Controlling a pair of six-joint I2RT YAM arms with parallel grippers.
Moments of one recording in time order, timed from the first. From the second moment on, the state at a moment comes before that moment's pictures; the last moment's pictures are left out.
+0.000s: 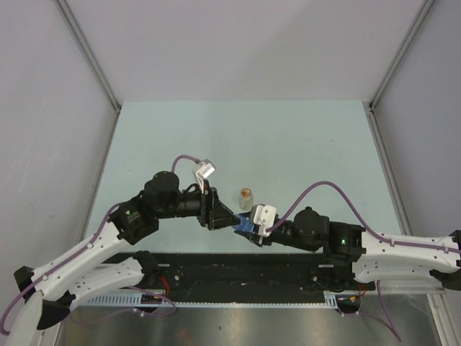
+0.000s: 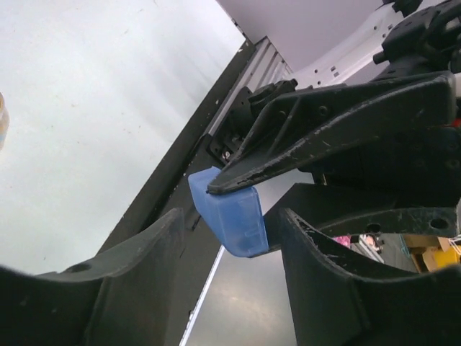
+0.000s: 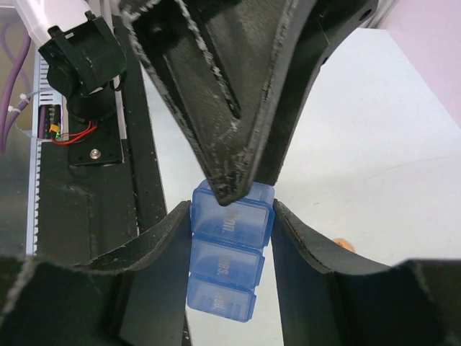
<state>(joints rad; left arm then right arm) -0.87 0.79 0.83 -0.35 0.48 -0.63 1.38 0.84 0.73 -0.02 0.13 -0.21</state>
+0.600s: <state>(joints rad) -0.94 0.85 0.86 -0.35 0.39 -0.62 1.42 0.87 0.73 -0.02 0.17 -0.25</state>
